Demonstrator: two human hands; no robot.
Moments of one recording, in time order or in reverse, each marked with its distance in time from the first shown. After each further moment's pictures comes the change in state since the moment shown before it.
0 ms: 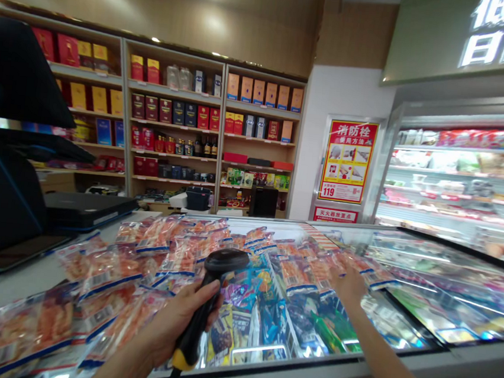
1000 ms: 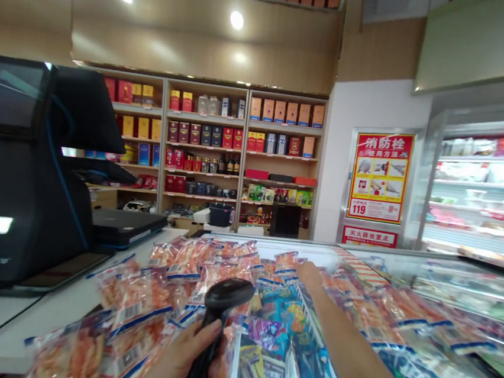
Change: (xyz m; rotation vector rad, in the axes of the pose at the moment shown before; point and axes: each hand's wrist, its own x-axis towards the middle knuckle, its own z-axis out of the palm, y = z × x) left_hand -0.002 0.005 -0.051 -0.089 0.208 0.032; right_hand 0.019 -0.187 0.124 -0.053 -0.567 0.054
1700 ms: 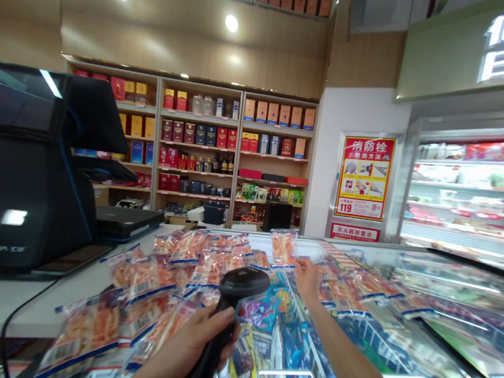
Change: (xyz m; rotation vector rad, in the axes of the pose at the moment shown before) left_hand -0.046 0.001 0.030 0.028 -0.211 0.008; right_hand -0.078 0.037 -0.025 0.408 0.487 -0.348
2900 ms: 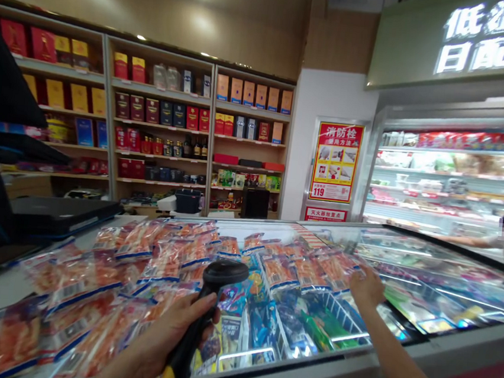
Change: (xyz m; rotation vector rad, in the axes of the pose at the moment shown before) left_hand 0.036 -0.014 0.036 0.054 0.046 -0.121; right_hand 0.018 0.143 -0.175 -0.610 0.288 0.366
